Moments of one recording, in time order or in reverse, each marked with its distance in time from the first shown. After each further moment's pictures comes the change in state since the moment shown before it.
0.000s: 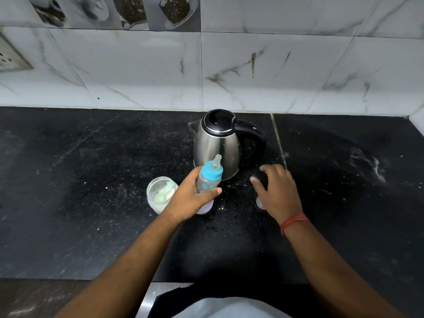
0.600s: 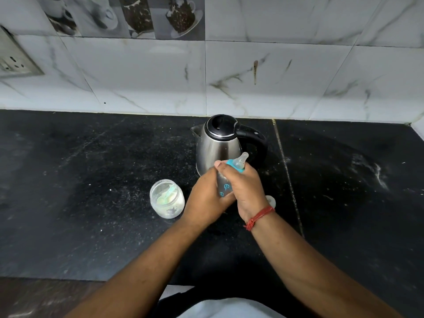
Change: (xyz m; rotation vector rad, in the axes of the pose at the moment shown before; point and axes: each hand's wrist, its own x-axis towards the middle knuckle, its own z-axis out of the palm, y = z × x) left_hand -0.004 0.035 0.035 0.349 0.174 0.223; right_hand 0.006 -0.126 -0.015 1.324 -0.165 0.512
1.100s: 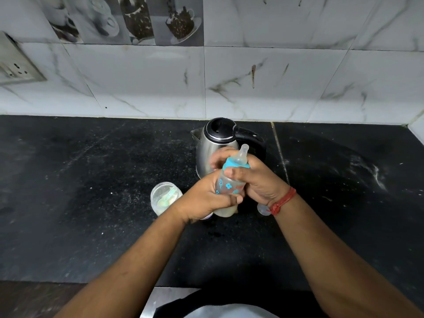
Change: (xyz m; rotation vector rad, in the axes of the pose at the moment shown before) left_hand 0.008 0.020 -0.032 -0.585 -0.526 -0.108; right_hand 0.015 -0.046 -0.032 -0.117 -0.725 -0.169
